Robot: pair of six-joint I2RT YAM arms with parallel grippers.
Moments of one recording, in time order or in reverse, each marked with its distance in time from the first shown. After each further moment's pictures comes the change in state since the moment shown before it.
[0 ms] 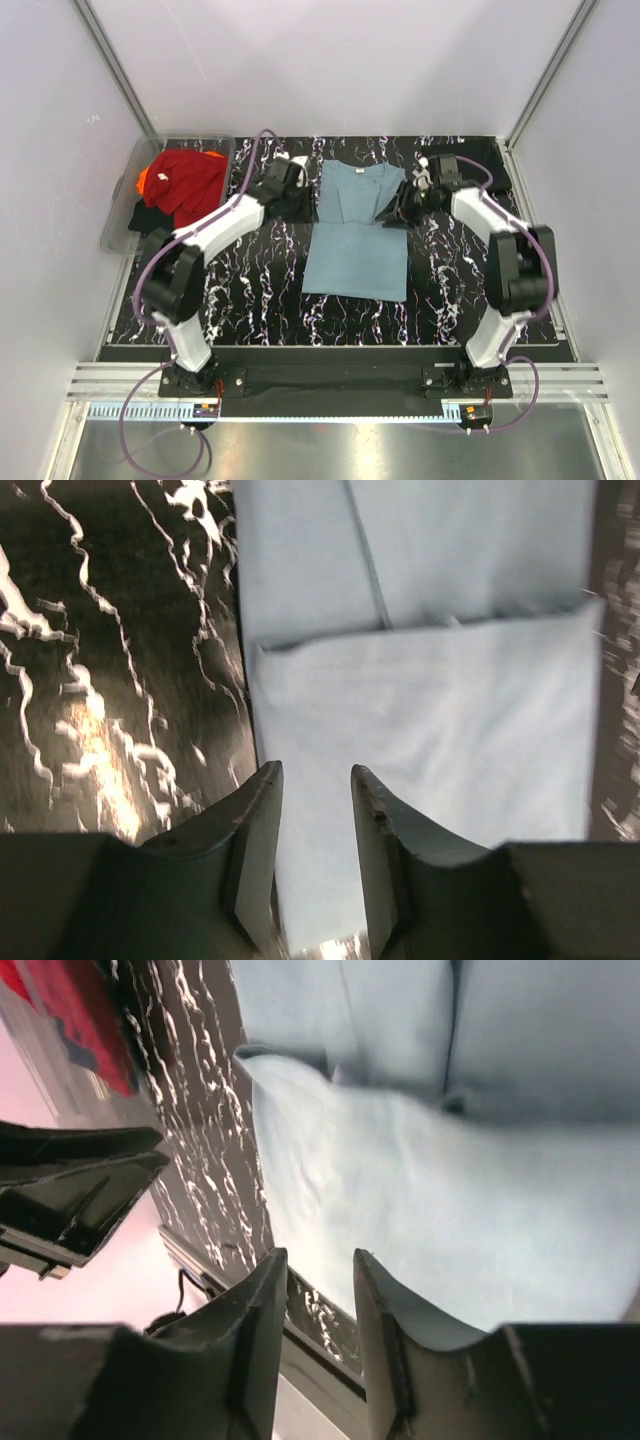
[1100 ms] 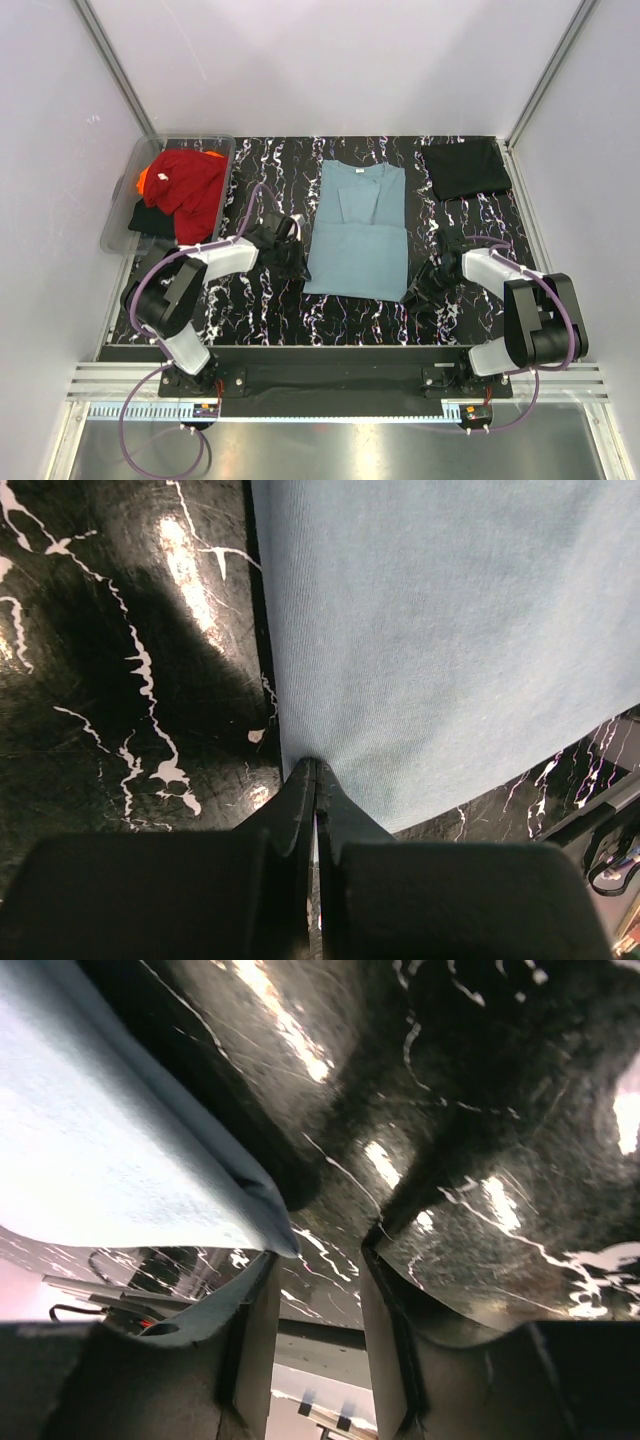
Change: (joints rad) left arm -0.036 -0.142 -0.516 0.215 0.200 -0.121; right arm -0.001 -0.389 -0.645 -0.159 0.295 0.135
